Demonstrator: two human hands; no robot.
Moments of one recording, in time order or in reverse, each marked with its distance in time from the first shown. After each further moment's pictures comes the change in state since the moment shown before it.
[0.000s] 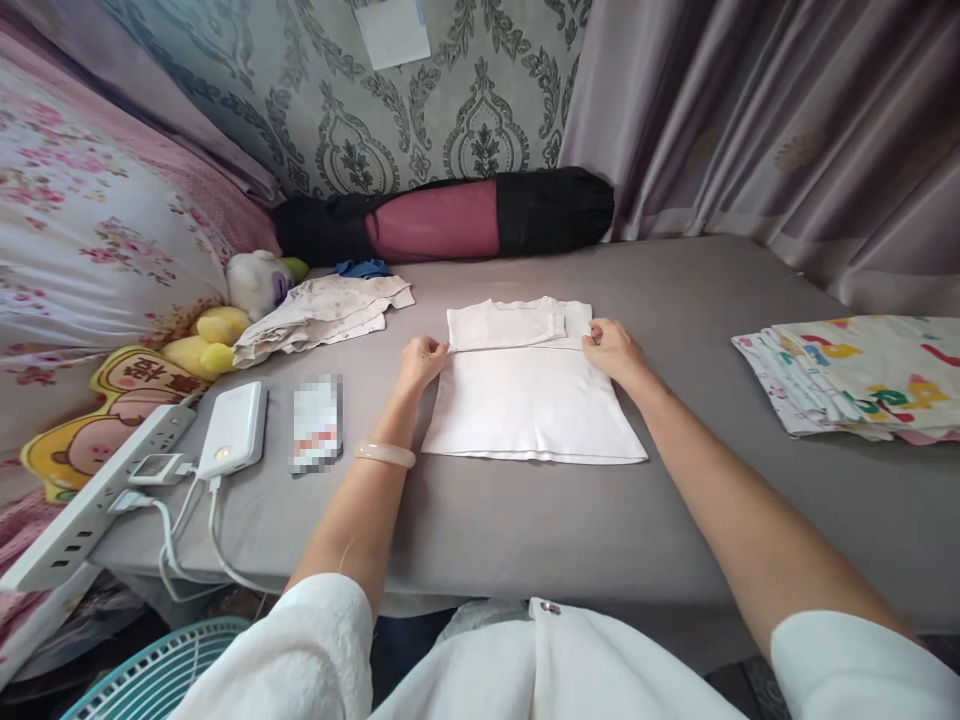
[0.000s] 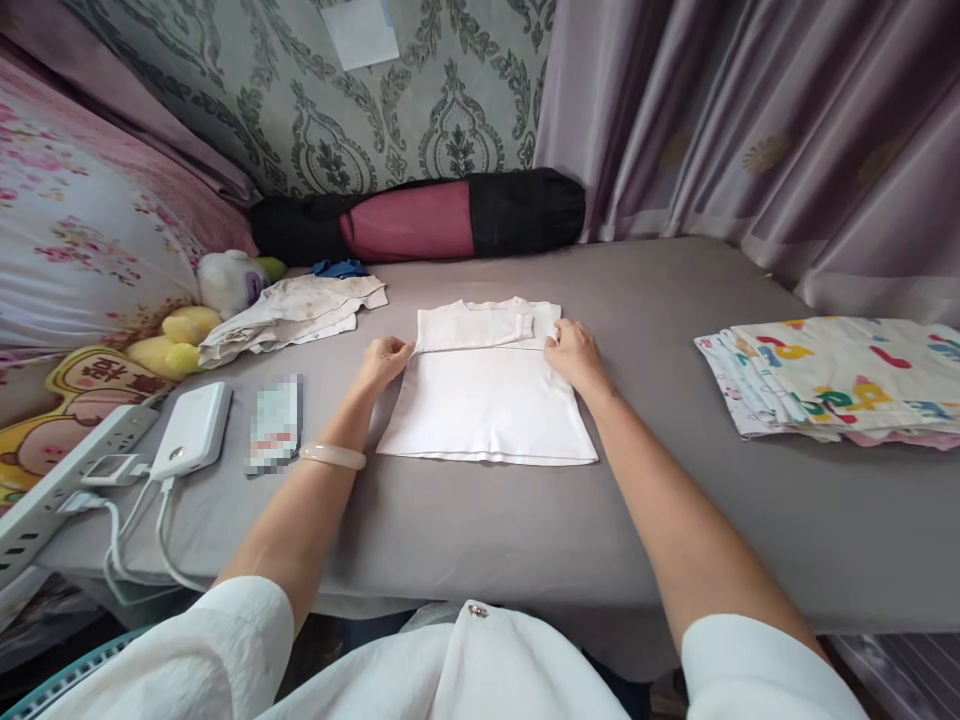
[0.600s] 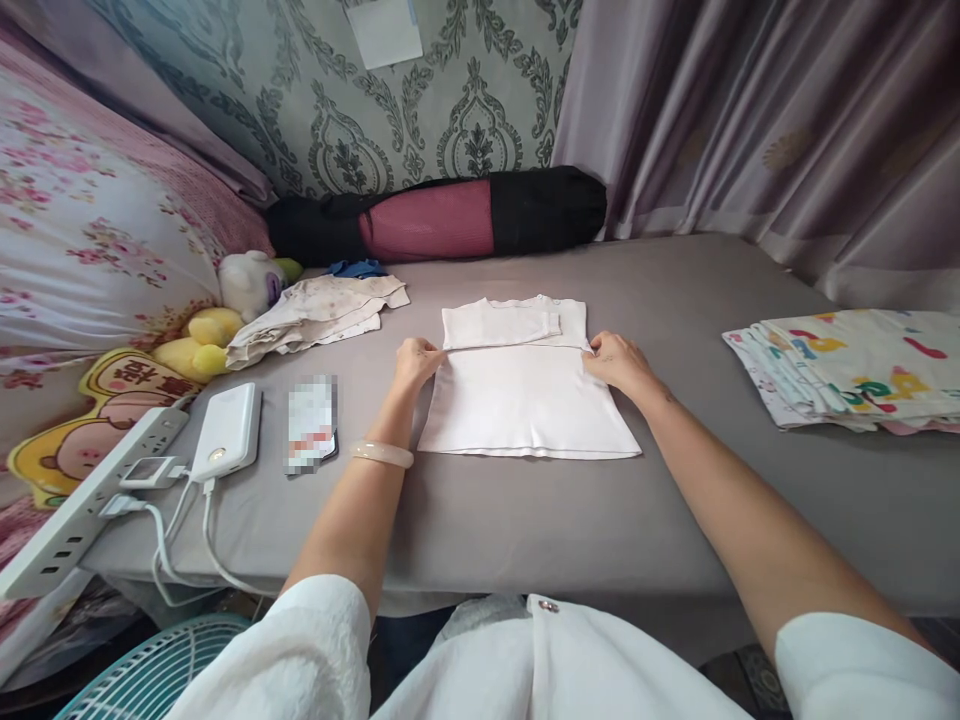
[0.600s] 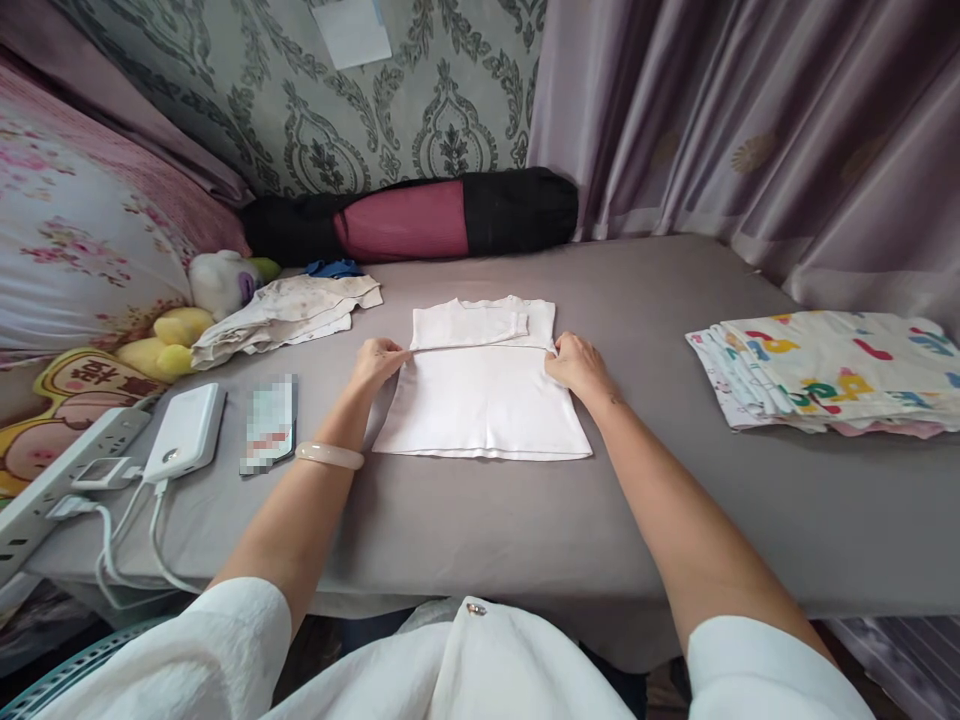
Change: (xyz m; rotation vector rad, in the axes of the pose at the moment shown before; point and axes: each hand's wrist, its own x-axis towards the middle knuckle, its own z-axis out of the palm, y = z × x) left_hand -0.006 0.001 -0.003 -0.092 -0.034 -0.140; right_hand -0.021 0.009 -0.009 -0.186 -0.132 0.048
